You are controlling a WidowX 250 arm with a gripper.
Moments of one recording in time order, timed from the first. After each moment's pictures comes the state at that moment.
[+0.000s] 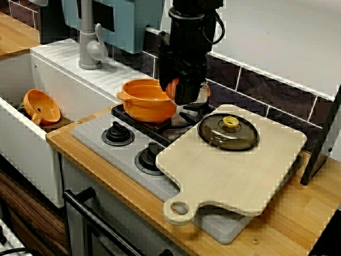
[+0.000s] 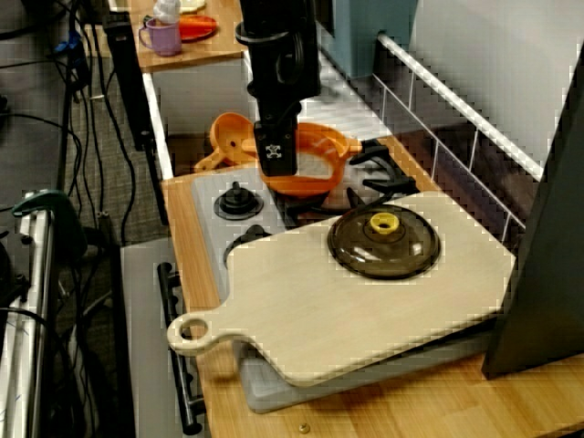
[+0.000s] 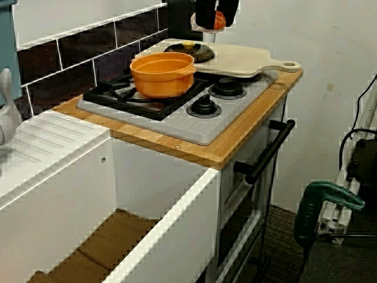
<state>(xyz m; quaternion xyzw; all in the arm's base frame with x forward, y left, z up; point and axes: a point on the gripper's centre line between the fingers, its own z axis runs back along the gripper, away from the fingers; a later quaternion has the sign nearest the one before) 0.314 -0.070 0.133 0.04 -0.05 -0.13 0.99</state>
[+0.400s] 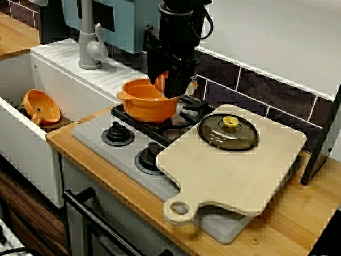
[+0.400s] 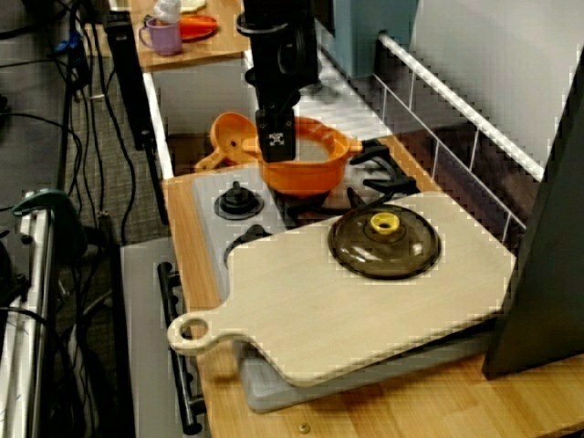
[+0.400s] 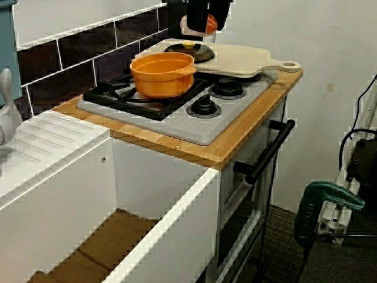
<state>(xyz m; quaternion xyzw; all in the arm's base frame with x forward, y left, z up) 0.316 -0.049 0.131 0.06 -0.05 -0.10 0.99</state>
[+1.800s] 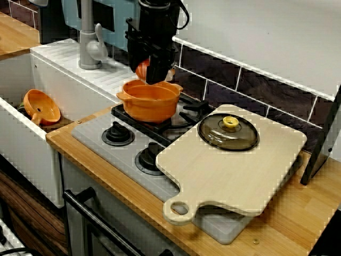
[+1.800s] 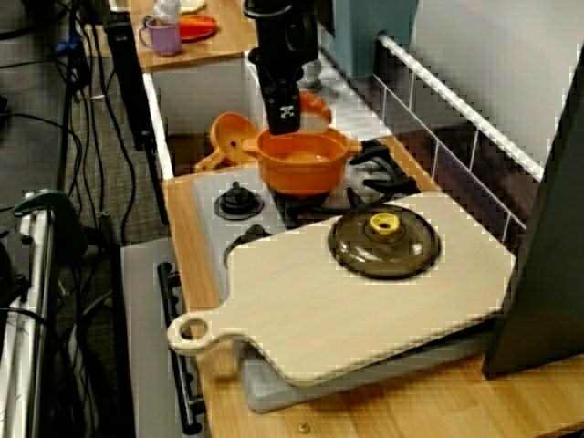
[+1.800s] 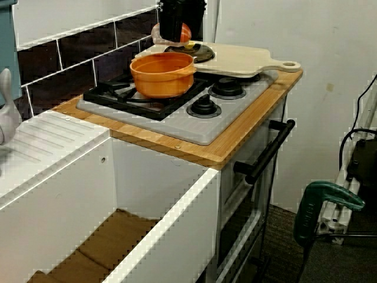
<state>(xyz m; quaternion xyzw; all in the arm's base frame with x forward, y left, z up) 0.332 0.002 0.128 0.07 -0.05 -0.04 1.00</state>
